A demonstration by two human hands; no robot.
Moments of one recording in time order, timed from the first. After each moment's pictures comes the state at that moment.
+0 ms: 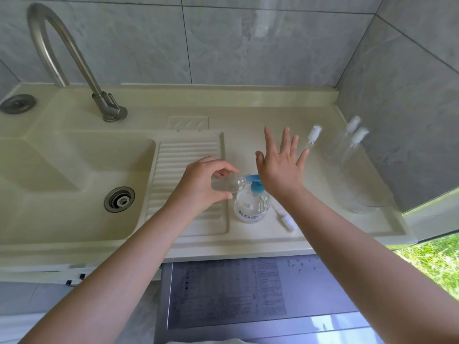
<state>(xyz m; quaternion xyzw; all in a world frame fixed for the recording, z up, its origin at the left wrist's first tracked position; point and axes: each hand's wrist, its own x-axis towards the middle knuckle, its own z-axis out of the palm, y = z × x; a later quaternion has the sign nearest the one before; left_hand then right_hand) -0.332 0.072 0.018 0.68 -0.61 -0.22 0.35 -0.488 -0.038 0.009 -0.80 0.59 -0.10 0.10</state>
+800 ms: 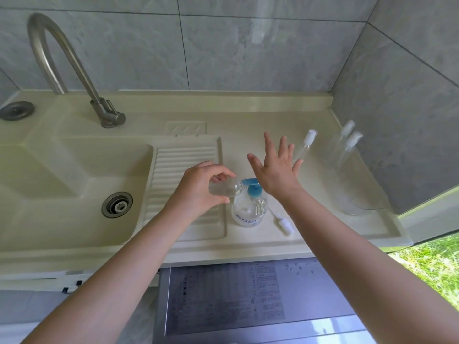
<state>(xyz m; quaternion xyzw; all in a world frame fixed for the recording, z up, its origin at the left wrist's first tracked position) -0.333 0.072 0.021 0.68 -0.62 -0.21 0.33 -0.491 -0.035 0.018 -0.76 0.60 -0.11 0.23</state>
